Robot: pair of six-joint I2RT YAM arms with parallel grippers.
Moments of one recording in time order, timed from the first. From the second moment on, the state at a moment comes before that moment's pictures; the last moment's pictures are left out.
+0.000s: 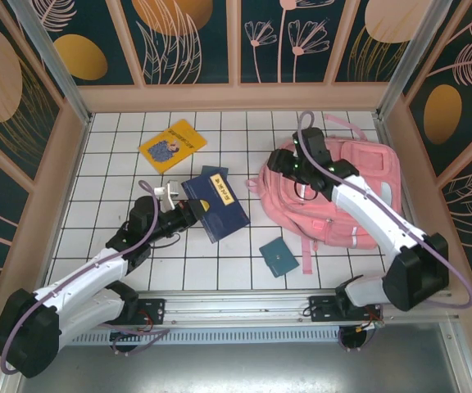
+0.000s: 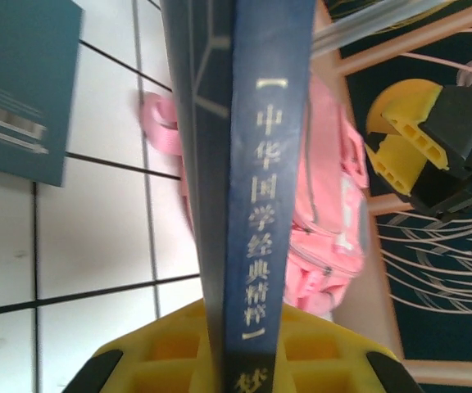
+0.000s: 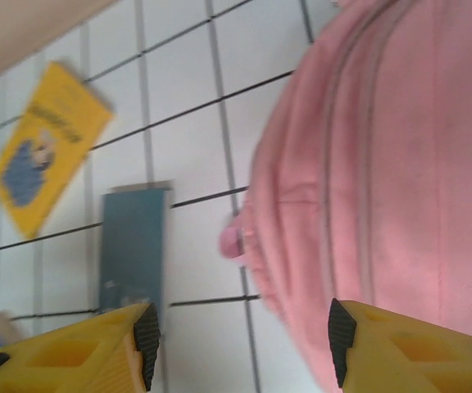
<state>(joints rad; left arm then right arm) -0.55 0.95 0.41 0.19 0.32 -1.03 0.51 1.45 1.22 -0.59 0.07 0.71</state>
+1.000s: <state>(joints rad) -0.54 0.98 0.43 0.07 0.28 -0.92 0.58 1.98 1.57 -0.75 0.31 0.62</state>
